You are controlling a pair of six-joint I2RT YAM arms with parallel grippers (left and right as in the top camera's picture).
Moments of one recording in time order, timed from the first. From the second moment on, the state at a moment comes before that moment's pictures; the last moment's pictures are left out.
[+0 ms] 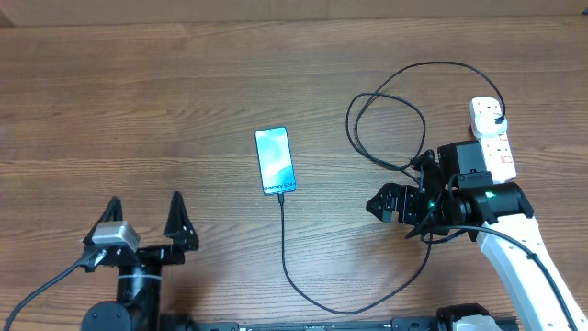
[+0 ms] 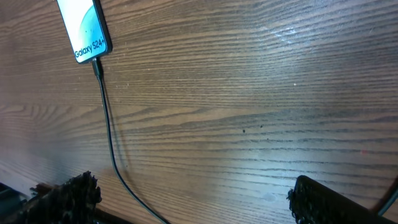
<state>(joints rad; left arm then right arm) 0.01 0.05 0.45 -0.35 -0.01 -0.22 0.13 1.19 0.84 -0.96 -0.44 0.31</state>
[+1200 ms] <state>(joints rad) 0.12 0.02 0.01 0.07 0.08 -0.21 0.13 1.19 0.84 -0.96 -0.44 0.31</state>
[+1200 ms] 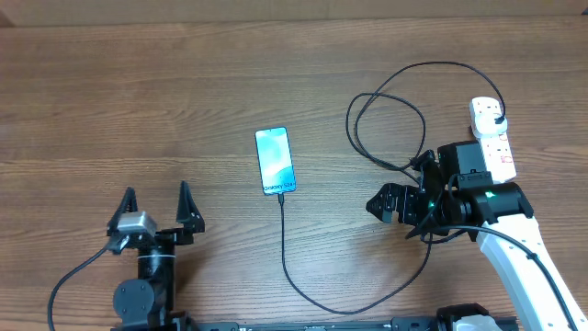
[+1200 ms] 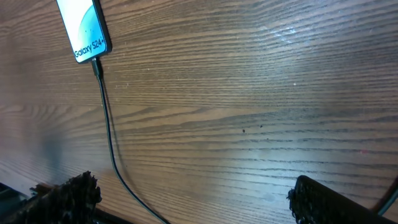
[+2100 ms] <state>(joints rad) 0.12 0.01 0.01 -0.06 0.14 -0.26 0.13 1.19 0.84 -0.96 -0.44 0.31</state>
